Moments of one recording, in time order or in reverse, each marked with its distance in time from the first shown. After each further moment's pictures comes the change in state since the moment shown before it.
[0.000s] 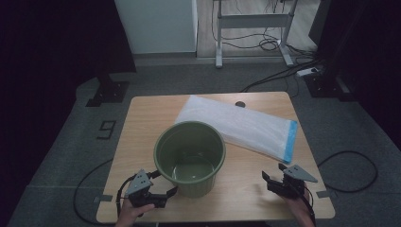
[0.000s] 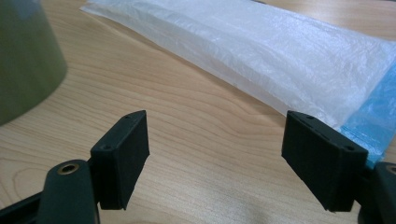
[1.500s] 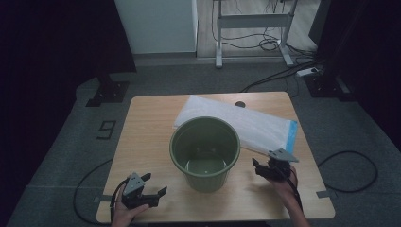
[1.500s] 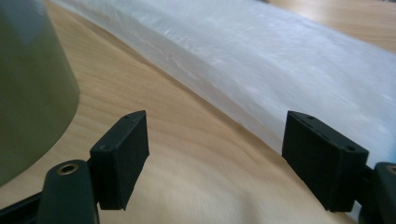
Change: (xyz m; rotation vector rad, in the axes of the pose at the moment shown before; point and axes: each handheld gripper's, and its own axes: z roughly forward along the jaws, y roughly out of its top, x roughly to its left) left arm 0.023 -0.039 -0.010 0.126 0.179 -0.092; right arm 0.010 0.037 0.055 0.090 -0.055 -0.029
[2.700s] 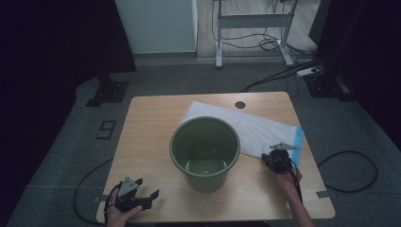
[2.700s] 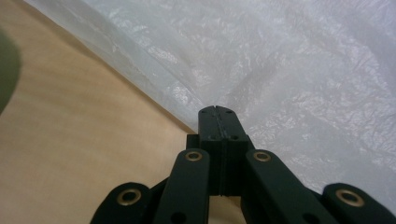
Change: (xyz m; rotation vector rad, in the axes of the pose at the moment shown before) left arm 0.017 -0.025 -0.004 0.068 0.066 -0.072; right arm -0.034 -0.007 0.026 0.185 0.046 0.087
